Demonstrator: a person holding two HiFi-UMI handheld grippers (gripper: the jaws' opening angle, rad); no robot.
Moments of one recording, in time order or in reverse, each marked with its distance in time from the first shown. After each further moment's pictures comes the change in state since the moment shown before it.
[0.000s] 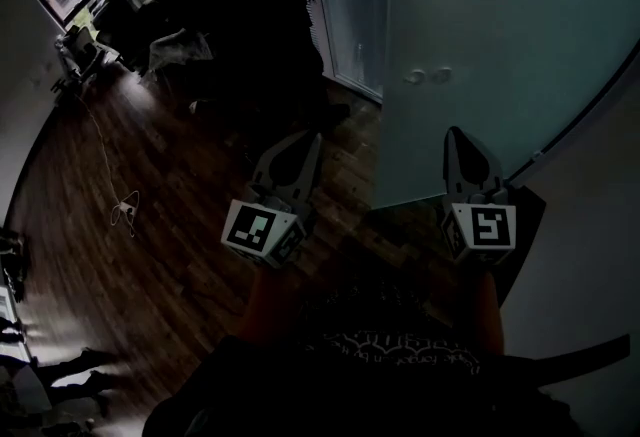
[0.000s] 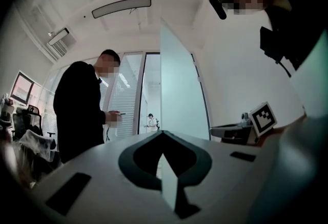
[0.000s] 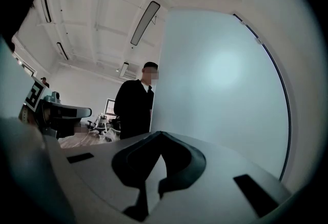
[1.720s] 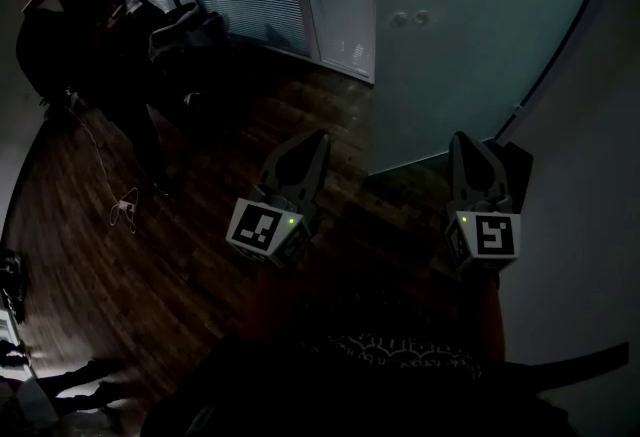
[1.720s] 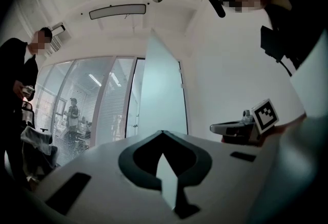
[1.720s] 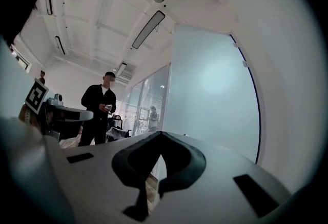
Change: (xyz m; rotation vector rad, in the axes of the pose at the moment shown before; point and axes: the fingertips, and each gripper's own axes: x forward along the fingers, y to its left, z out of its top) left arm -0.164 -0.089 0.025 -0.056 0.003 -0.111; right arm -0.194 0.096 0.027 -0.024 0.011 -0.109
